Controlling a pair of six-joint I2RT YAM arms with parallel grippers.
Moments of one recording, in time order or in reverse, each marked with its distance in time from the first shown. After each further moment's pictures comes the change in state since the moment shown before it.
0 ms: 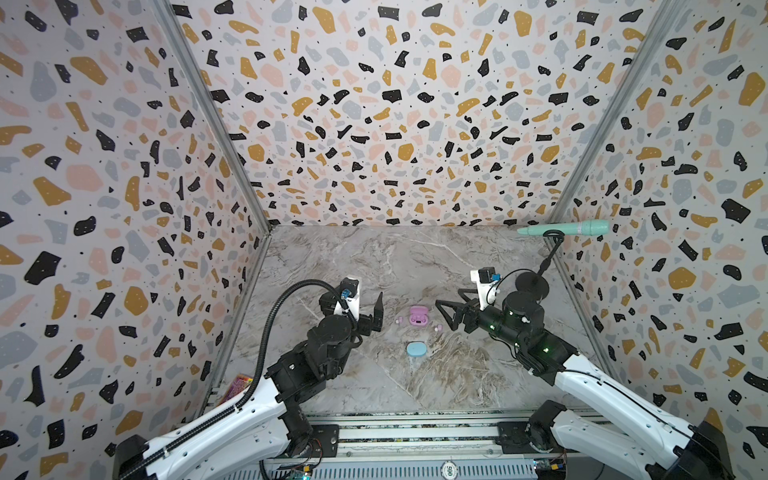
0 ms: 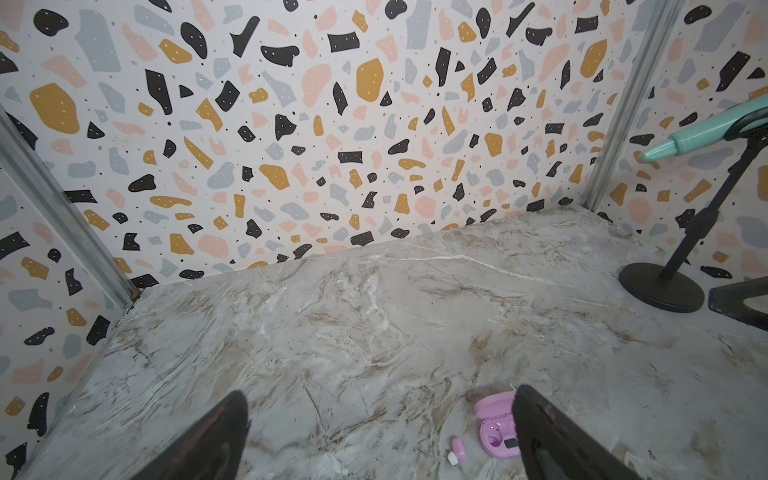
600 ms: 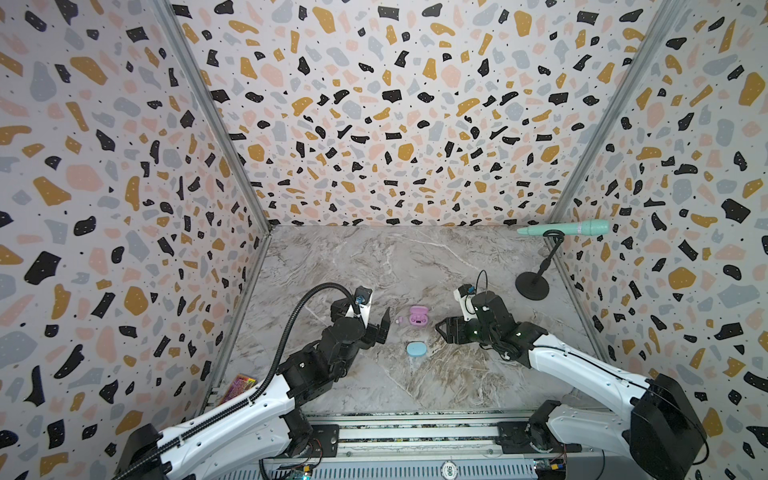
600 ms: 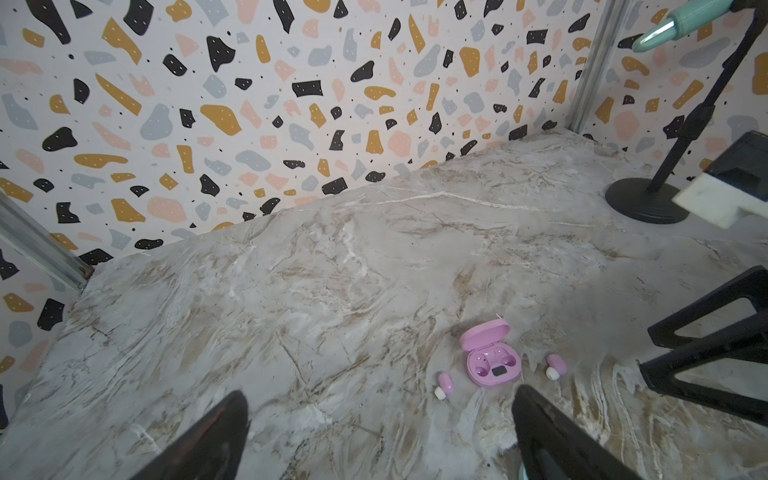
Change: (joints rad) left arm 0.000 0.042 -0.047 -0.072 0.098 -0.040; right arm 0.021 0.263 0.049 -0.278 0.010 0.129
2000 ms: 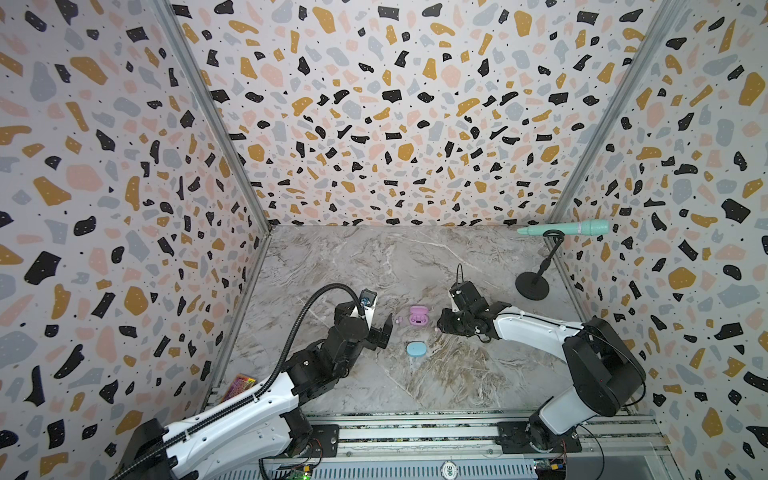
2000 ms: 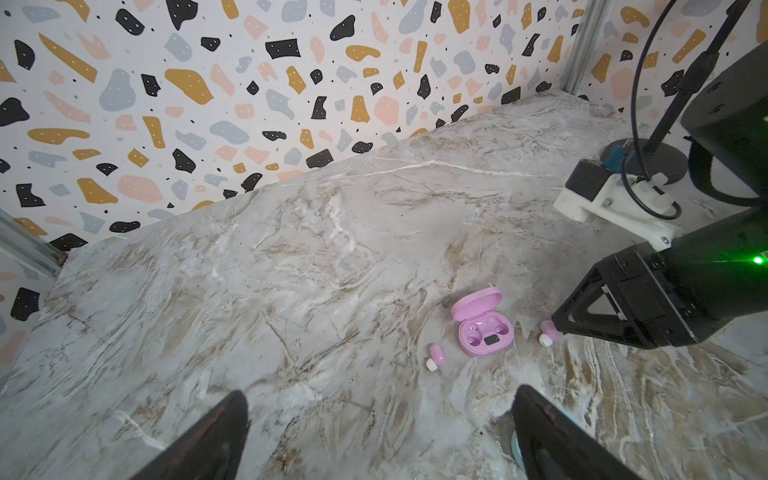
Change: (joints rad) left arm 0.000 0.029 0.000 -0.039 0.037 -0.014; right arm -0.053 0.385 0.164 -0.022 0.045 0.131
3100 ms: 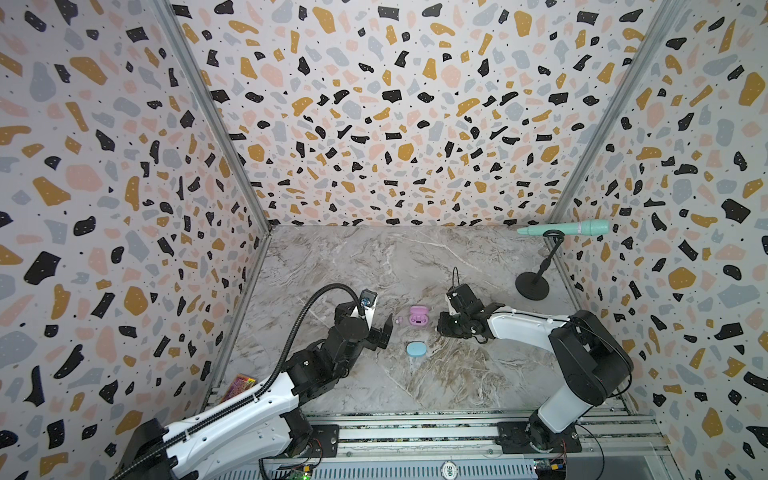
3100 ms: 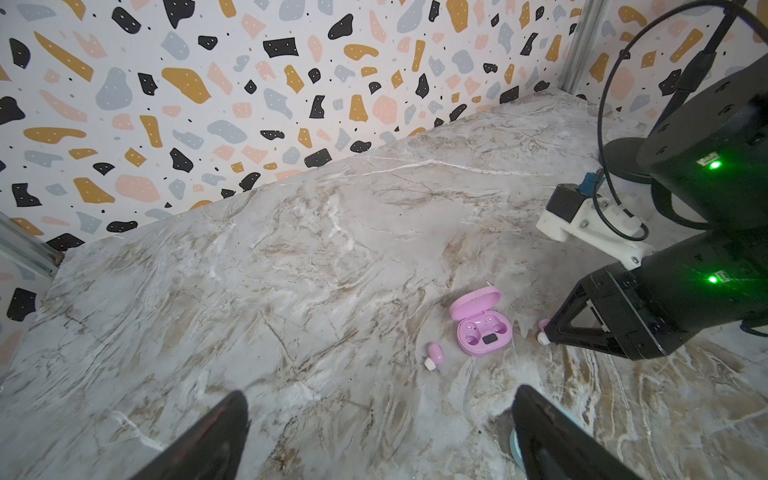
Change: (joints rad) left arm 0.000 0.001 0.000 -0.001 0.006 0.002; right arm -0.003 0.070 -0.006 0.041 -0.021 -0.020
